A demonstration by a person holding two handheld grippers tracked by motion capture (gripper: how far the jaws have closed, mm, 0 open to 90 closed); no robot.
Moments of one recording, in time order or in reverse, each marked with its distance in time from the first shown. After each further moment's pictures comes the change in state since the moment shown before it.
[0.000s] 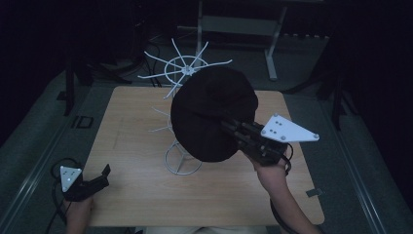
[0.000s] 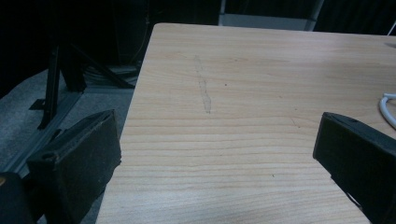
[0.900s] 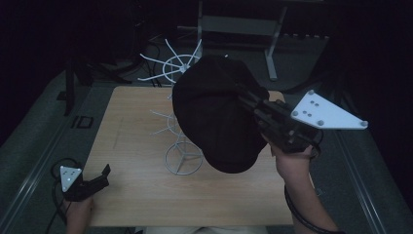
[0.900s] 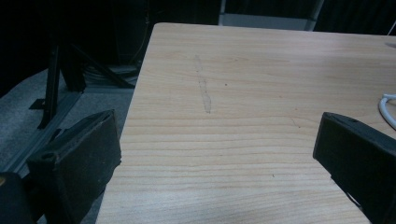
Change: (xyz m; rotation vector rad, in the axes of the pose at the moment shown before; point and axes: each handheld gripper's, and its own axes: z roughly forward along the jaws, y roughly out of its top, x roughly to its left) left arm 0.000 0.000 0.000 0.001 -0.001 -0.001; right arm 0.001 0.074 -0.030 -0.091 -0.067 -0.086
